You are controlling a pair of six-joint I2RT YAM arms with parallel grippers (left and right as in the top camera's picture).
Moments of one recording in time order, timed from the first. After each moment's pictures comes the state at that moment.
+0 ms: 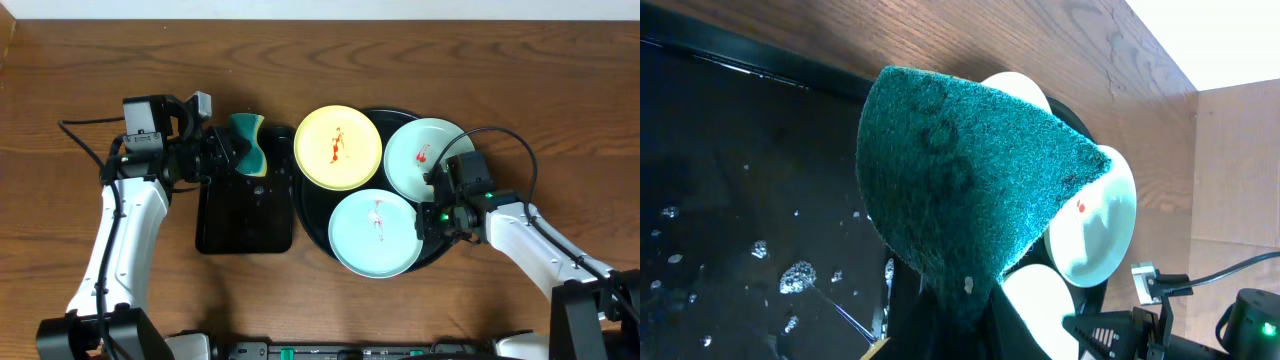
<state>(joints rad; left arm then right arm) 0.12 1.45 1.03 -0.58 0.68 -0.38 0.23 1.52 0.72 -0.53 -0.33 0.23</state>
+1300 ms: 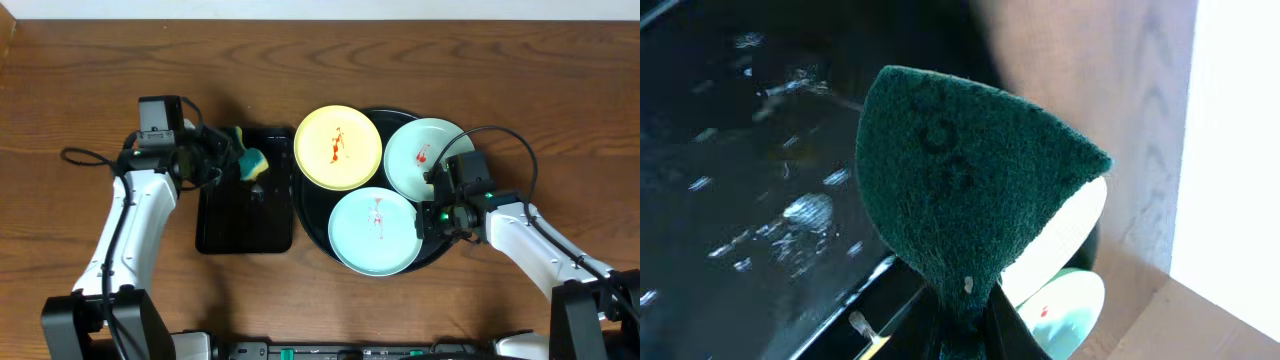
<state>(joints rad) 0.06 1.50 1.03 -0.55 0.46 -1.04 0.23 1.52 0.72 -0.52 -0.32 0.23</state>
